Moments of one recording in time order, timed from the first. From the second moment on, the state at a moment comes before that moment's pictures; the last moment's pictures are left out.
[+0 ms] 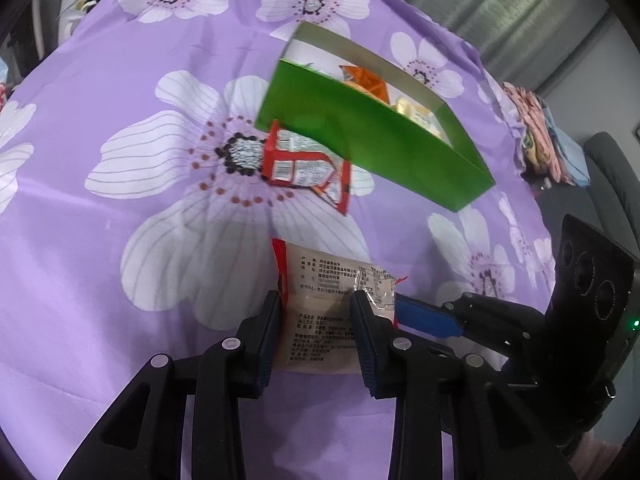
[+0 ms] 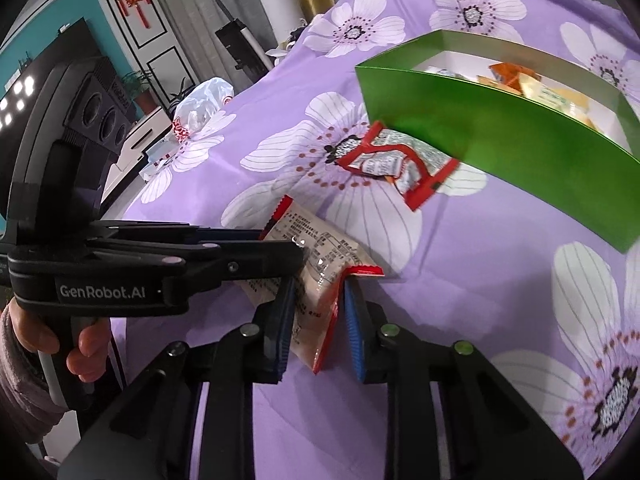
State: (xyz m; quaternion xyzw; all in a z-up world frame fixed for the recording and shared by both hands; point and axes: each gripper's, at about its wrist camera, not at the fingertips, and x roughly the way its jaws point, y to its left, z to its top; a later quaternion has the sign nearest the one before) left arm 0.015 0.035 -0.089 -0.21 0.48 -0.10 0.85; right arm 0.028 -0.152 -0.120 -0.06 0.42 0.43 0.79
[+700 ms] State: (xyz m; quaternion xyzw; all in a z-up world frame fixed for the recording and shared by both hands) left arm 0.022 -0.017 -0.042 -0.17 0.45 -0.14 0.87; right arm 0.024 -0.206 -0.085 -0.02 0.38 0.40 0.83
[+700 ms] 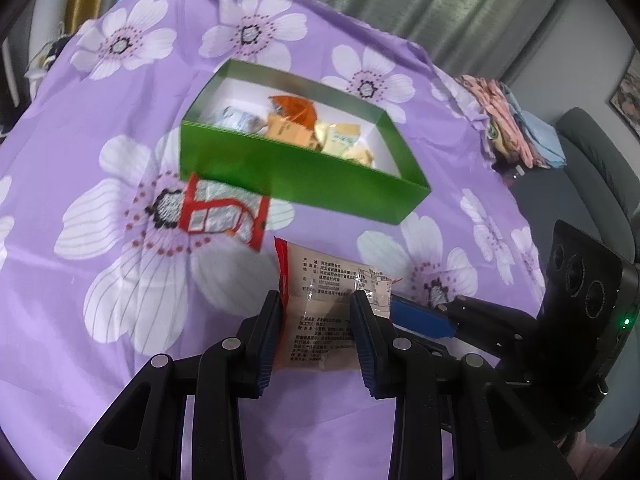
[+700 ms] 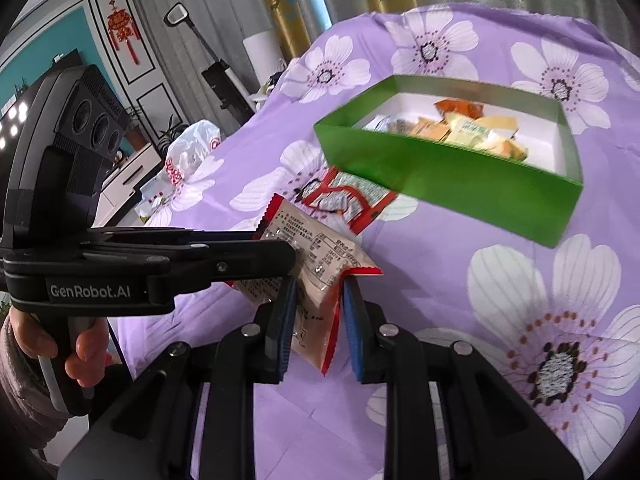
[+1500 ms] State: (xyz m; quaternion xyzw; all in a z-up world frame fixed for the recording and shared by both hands) left arm 0.108 -0.051 0.023 -0.13 0.39 -0.18 0.89; right arm 0.097 -0.239 -0.020 -0.01 0.30 0.36 0.88
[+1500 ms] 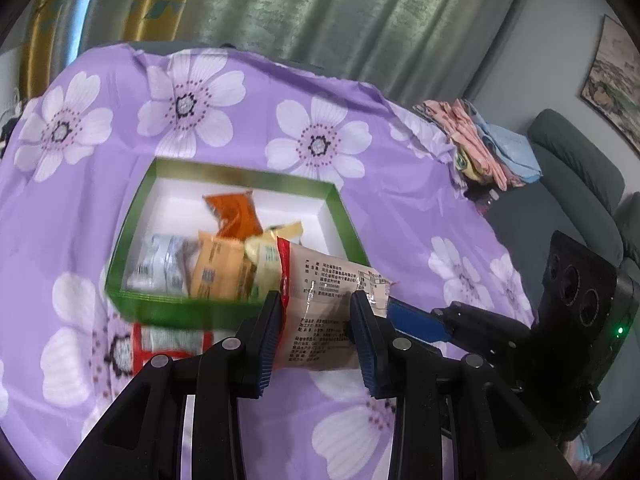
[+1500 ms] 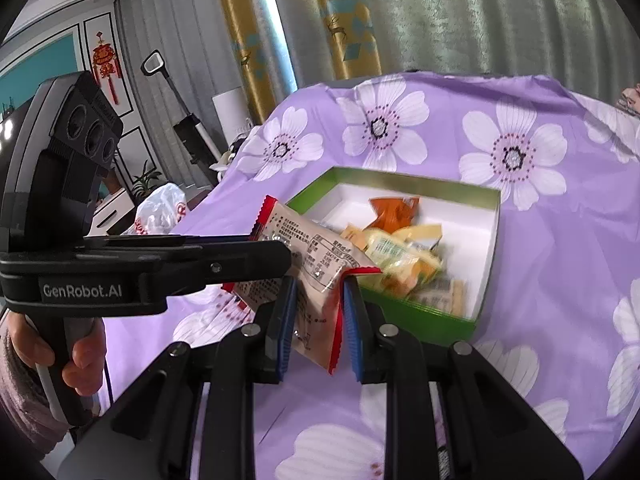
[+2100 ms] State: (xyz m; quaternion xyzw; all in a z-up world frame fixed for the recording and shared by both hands) left arm 0.194 -0.056 -0.015 -0.16 0.43 -0.18 0.87; right arm 0.173 -0.236 -0.043 -0.01 0.33 0.33 0.88
